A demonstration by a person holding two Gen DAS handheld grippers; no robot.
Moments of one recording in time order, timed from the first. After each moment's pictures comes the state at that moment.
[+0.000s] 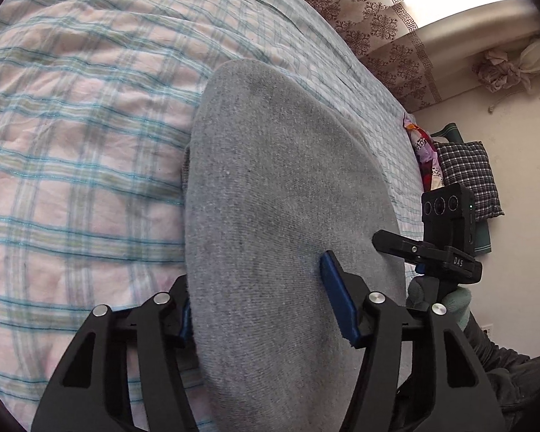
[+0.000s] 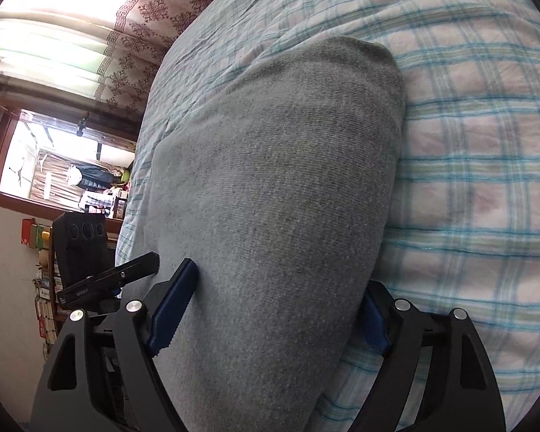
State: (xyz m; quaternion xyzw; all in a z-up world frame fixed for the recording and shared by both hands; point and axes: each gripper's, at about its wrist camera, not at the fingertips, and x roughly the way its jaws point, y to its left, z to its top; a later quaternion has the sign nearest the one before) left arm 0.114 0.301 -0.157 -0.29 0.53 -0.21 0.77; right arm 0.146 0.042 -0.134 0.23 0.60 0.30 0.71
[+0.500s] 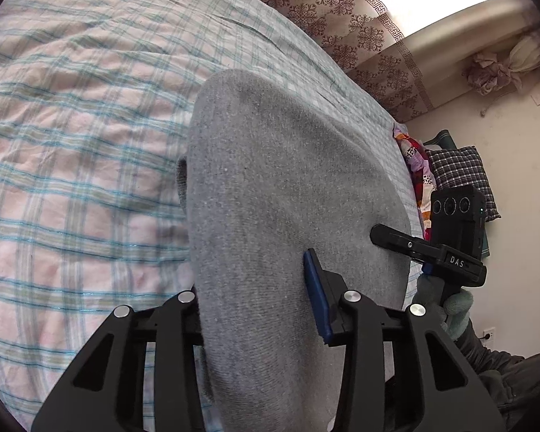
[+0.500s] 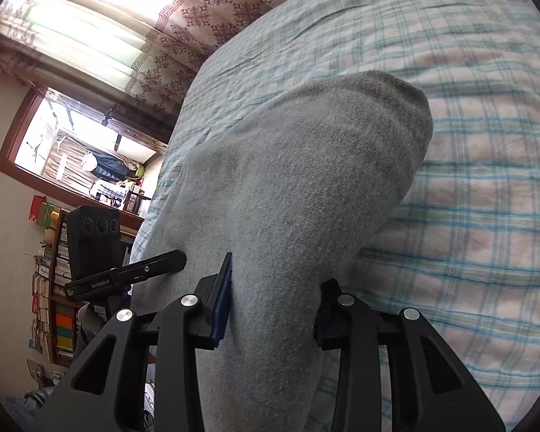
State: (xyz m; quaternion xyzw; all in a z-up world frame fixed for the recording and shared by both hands) left arm 0.108 0.289 -0.114 -0.29 0.50 -0.21 0.79; right arm 0.151 0.031 -0.074 0.21 0.54 0.34 0.74
